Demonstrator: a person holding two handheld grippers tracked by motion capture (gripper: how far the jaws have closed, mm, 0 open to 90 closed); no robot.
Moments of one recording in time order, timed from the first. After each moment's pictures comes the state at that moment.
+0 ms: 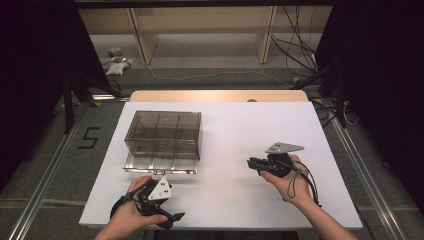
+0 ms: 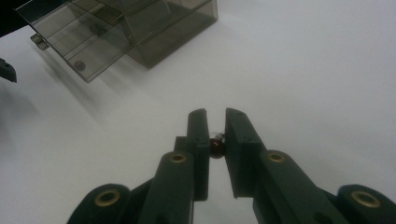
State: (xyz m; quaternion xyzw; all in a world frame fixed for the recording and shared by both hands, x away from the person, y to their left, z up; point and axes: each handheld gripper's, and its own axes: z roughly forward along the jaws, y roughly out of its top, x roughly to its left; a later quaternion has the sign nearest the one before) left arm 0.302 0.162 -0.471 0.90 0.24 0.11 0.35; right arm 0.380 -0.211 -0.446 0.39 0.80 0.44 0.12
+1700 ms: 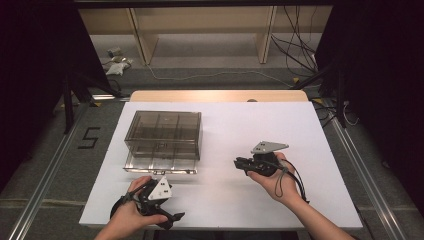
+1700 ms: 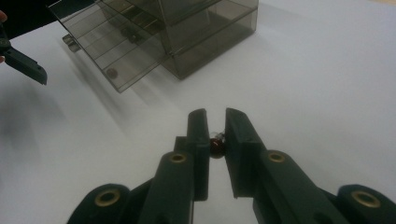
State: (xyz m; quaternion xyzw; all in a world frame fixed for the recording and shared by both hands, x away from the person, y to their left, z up) left arm 0.303 0.162 -0.471 0.90 0.24 0.11 0.34; right arm 0.383 -0.176 -0.443 0.35 0.82 0.44 0.11
